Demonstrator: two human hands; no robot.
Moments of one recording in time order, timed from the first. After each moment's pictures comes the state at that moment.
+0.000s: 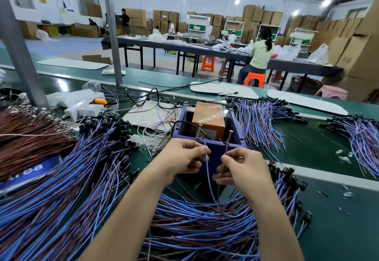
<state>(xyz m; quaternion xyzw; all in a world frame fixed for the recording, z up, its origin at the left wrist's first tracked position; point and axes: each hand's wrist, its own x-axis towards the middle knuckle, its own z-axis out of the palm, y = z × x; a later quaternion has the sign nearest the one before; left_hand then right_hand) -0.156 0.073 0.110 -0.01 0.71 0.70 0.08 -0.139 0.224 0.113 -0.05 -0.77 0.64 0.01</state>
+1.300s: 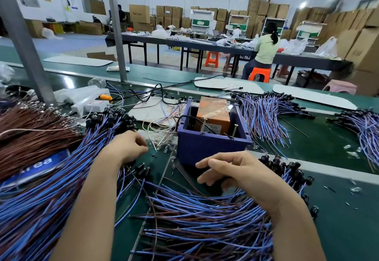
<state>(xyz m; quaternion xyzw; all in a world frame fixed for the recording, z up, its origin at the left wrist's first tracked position) -0.170 -0.041 0.095 -0.14 0.94 0.31 0.03 -0.127 0.235 0.121 0.18 -0.77 0.57 -0.22</state>
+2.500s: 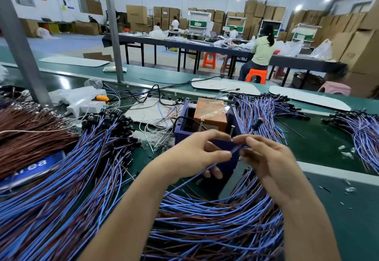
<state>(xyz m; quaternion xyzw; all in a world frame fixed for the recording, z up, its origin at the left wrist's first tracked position) -0.132 0.084 0.134 0.16 0.79 0.59 0.12 -0.138 0.258 0.124 0.07 -0.60 0.79 -0.01</state>
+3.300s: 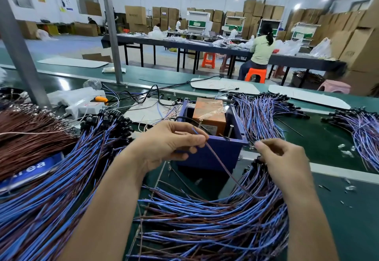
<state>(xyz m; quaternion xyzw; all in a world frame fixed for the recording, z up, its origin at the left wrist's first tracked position) -0.142 0.042 0.141 0.08 0.71 0.69 0.11 -0.139 0.276 0.119 -0.06 -0.86 0.47 0.17</state>
